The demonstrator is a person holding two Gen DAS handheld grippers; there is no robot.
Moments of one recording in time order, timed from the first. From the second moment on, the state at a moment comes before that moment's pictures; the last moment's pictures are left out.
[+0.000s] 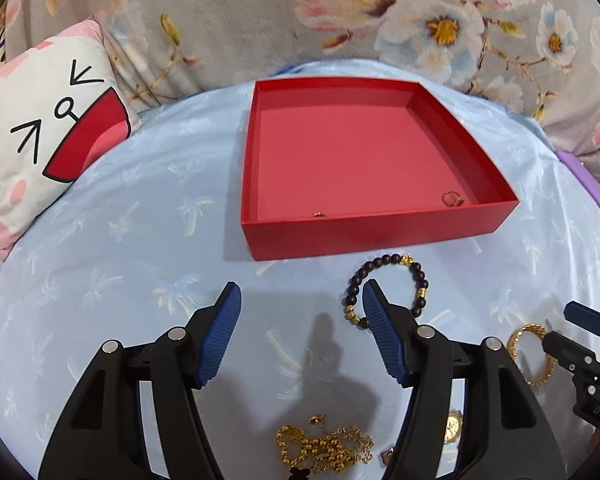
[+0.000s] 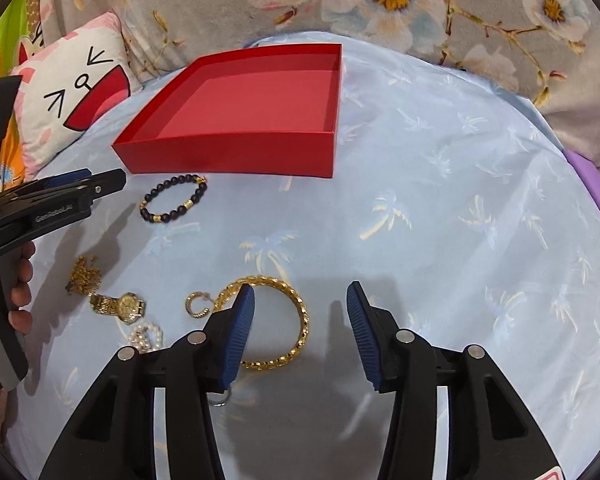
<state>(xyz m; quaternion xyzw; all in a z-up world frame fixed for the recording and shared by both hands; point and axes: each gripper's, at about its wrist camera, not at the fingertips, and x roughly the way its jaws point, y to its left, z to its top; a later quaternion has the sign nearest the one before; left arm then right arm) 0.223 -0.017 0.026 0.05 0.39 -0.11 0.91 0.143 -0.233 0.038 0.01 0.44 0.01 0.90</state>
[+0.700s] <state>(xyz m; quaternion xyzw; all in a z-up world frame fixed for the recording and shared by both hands) 0.240 -0.040 -0.001 0.05 0.42 -0.13 0.90 0.145 -0.227 0.018 0.01 0.45 0.03 0.89</state>
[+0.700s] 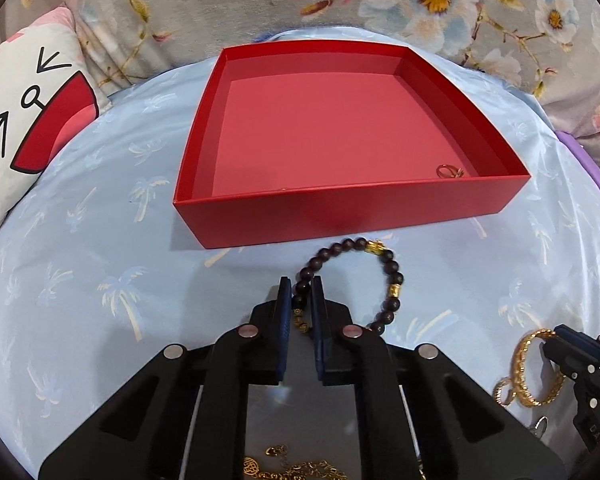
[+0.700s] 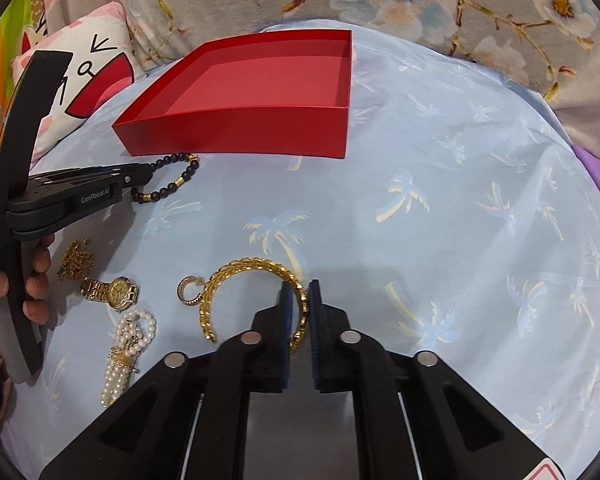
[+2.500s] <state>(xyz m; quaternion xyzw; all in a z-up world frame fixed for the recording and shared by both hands) 0.342 -0.042 0.092 0.02 0.32 -0.13 0.94 0.319 -0.221 0.076 0.06 0.40 0.04 0.91</state>
